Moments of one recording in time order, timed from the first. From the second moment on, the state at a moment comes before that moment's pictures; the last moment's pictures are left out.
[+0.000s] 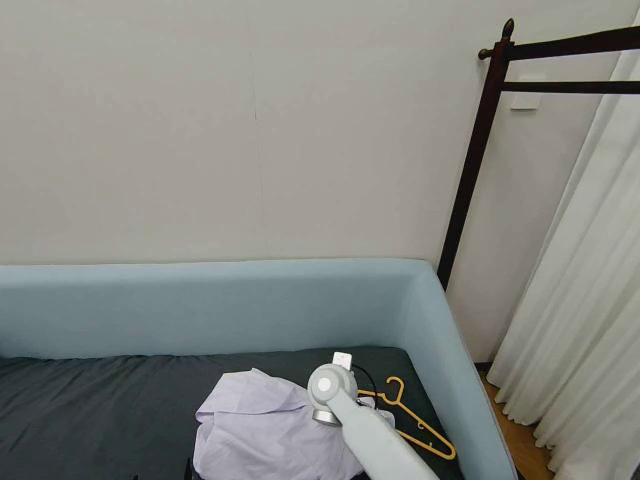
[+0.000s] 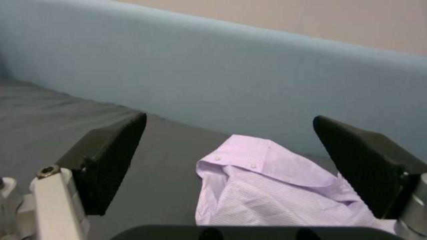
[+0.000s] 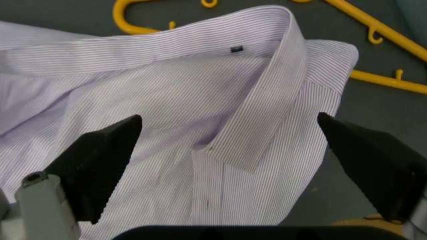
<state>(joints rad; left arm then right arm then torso) 1.79 -1.41 -0.52 -1.89 -0.28 -0.44 -0.23 -0.55 1.58 -0.11 1.19 1.30 -0.63 1.36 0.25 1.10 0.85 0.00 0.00</state>
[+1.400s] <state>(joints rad) 1.79 -1.43 -0.55 -1.88 -0.29 -0.46 -0.23 -0.62 1.61 0.00 1.09 1.13 -0.58 1.29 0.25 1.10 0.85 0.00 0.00</state>
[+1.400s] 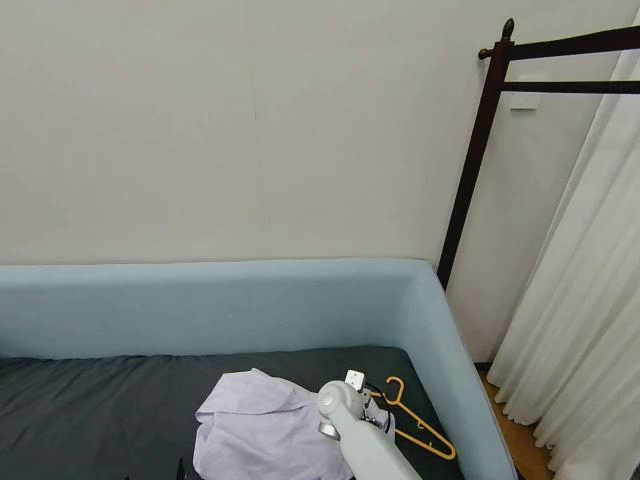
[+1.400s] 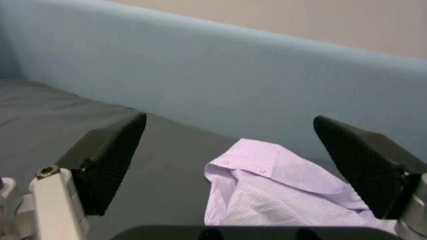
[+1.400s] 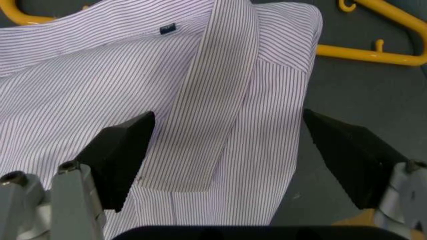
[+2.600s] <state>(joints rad) 1.78 -1.43 -0.55 -1.87 -0.29 -0.46 -0.23 -0.64 1.61 -0.07 1.11 1.16 -0.59 1.24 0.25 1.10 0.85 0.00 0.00</state>
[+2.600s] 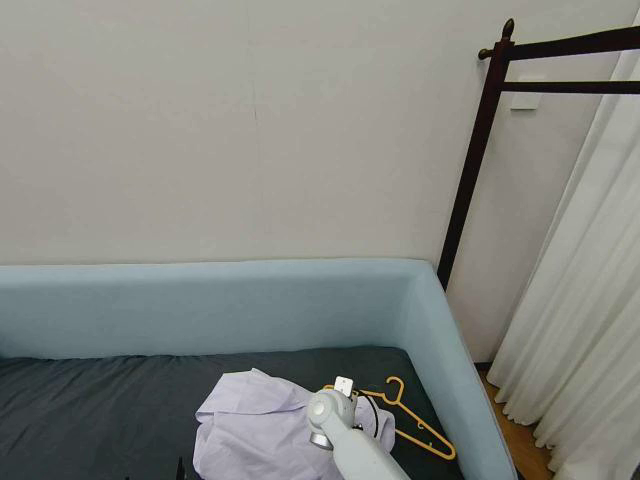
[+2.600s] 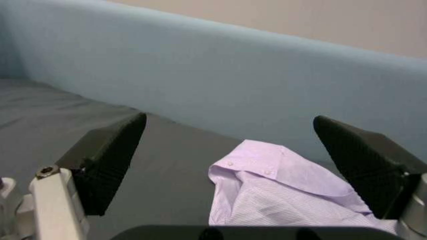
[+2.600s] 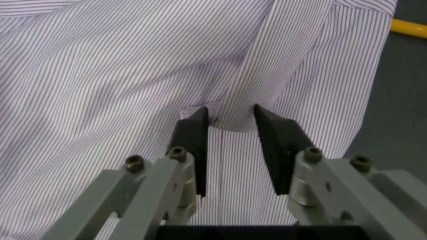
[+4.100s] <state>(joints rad) 0.98 -0.62 0.04 -1.54 -1.08 -0.05 0.06 -0.81 1.16 -0.43 1.73 0.53 -0.38 0.67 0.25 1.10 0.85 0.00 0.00</state>
